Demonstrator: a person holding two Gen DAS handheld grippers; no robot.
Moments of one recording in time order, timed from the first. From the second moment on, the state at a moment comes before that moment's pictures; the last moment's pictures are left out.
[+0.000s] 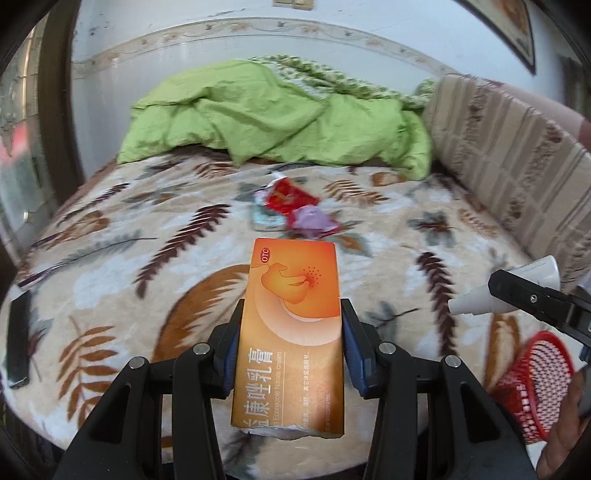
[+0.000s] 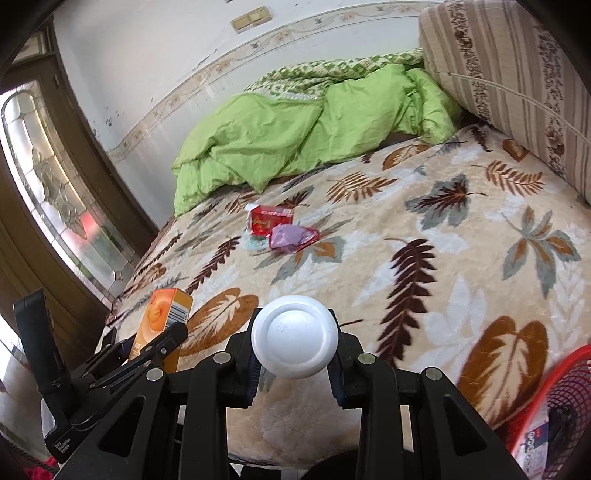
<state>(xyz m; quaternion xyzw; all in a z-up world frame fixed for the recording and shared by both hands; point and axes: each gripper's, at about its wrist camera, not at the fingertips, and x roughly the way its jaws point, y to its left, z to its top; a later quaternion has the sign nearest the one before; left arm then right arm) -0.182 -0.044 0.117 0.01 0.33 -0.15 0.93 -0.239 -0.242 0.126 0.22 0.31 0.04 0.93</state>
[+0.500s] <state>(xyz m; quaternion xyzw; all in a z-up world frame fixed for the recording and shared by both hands) -0.220 -0.161 0.142 0.06 0.33 -0.34 0.88 -0.356 -0.364 0.132 0.25 0.31 -0.10 0.91</state>
